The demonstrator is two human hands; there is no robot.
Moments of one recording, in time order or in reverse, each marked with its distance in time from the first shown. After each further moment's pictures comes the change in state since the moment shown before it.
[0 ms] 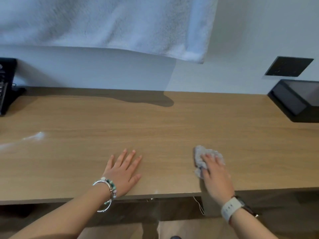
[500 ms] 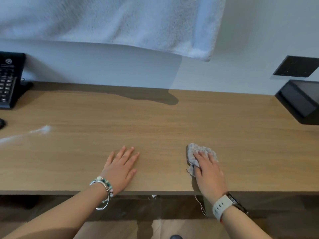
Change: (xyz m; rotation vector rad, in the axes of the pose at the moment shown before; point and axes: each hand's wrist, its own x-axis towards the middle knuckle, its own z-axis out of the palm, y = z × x) left_hand -0.007 -0.011 0.010 -0.118 0.161 -0.013; right_hand -0.002 -0.026 0.007 -0.045 -0.028 -0.087
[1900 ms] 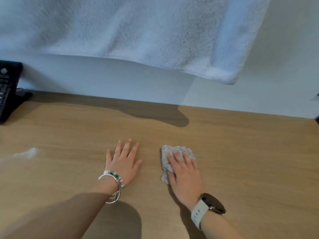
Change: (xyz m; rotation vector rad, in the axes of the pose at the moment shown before) left_hand 0.115 -0.010 -0.040 -0.025 -0.009 -0.357; right_hand 0.127 -0.052 0.031 -0.114 -0.056 -0.311
